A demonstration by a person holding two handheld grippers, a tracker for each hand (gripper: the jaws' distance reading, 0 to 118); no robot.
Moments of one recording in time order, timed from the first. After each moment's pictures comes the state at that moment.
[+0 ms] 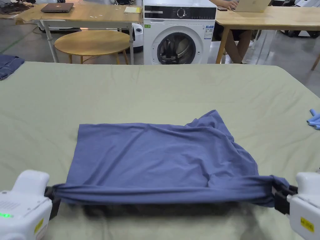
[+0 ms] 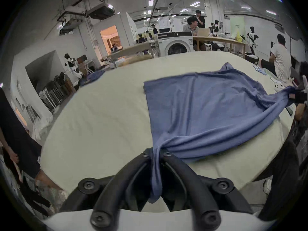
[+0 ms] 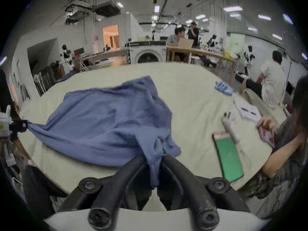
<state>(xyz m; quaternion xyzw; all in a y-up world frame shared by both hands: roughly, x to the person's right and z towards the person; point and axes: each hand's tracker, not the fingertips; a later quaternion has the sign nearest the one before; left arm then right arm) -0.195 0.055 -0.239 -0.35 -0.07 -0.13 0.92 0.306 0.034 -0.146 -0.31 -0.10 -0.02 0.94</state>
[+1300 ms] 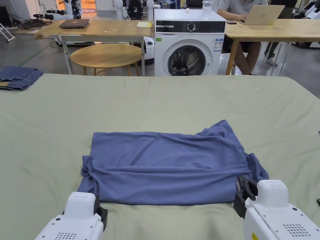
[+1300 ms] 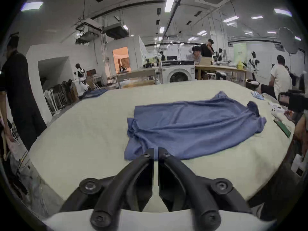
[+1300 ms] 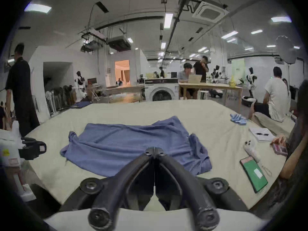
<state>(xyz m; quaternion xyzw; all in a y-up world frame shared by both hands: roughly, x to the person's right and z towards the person) -0.160 -0.006 -0.194 -0.26 -0.07 -0.06 0.96 0.200 0.026 -0.141 -0.16 -0.06 -0.04 0.98</state>
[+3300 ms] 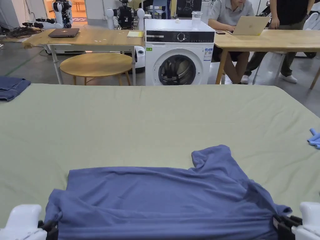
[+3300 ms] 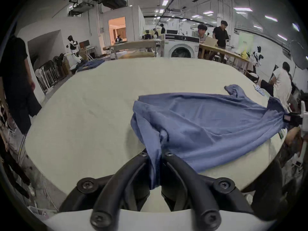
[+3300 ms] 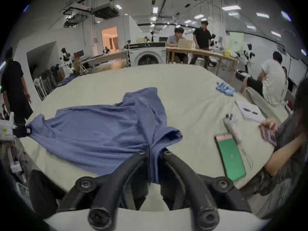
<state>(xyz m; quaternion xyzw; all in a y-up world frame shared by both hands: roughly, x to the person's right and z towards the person) -0.223 0.021 -0.210 -0.39 -0.08 -0.01 0.92 0.306 0.013 -0.114 -0.36 -0.09 -0.07 0.93</state>
